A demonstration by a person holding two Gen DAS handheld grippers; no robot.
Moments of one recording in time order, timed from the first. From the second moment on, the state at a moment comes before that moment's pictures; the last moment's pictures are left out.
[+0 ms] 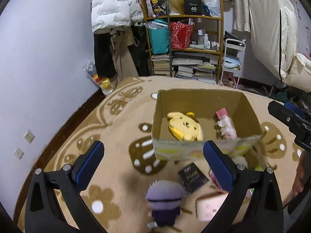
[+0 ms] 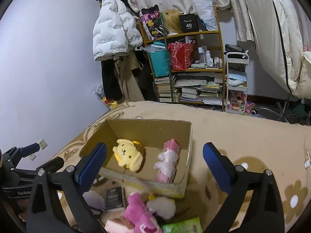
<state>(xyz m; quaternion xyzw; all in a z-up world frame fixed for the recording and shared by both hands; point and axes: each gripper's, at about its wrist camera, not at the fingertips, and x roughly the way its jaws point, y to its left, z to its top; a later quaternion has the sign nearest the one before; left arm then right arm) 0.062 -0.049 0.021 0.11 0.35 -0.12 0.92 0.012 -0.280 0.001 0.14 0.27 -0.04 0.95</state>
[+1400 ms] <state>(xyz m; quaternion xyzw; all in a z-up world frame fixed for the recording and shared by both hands) 0.069 -0.039 -0.062 0.11 0.51 -0.11 0.84 -0.003 -0.257 -0.066 0.16 0.38 -0.05 0.91</state>
